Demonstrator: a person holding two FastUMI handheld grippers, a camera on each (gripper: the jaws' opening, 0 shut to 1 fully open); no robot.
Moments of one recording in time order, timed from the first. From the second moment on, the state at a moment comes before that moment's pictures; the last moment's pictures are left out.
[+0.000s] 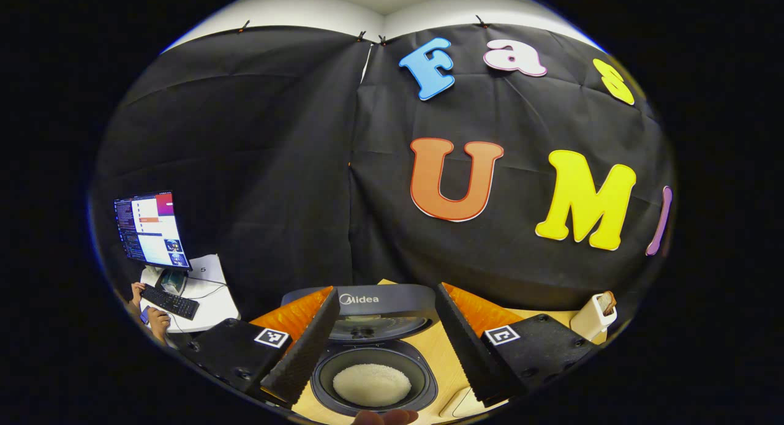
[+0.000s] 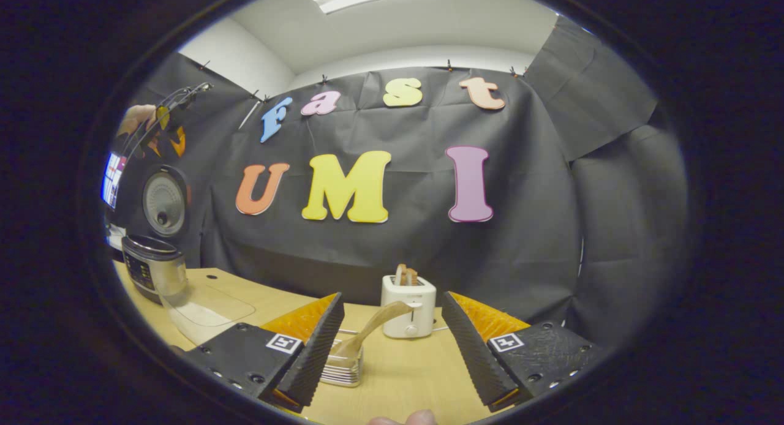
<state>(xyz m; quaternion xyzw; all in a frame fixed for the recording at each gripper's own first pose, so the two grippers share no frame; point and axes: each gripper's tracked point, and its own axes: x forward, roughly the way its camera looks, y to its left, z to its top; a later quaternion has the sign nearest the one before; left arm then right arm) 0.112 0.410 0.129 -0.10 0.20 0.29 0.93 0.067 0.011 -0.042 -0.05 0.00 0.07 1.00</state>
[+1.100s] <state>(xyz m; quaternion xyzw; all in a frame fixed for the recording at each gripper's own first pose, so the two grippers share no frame) 0.144 0.485 0.127 -0.10 0.22 0.34 0.91 0.057 0.049 -0.053 0.00 0.01 0.12 0.99</state>
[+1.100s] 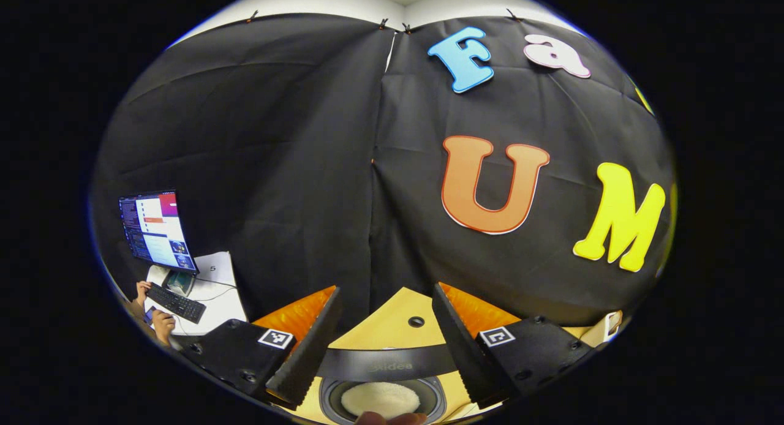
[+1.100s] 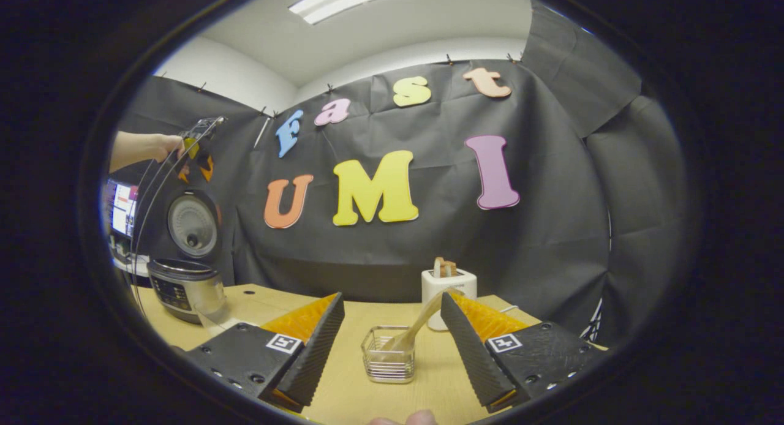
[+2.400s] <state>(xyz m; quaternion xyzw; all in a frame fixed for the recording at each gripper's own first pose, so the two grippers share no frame) 0.071 0.378 0.053 -0.08 0.26 0.30 0.91 0.017 0.074 -0.045 0.00 0.02 0.15 0.99</state>
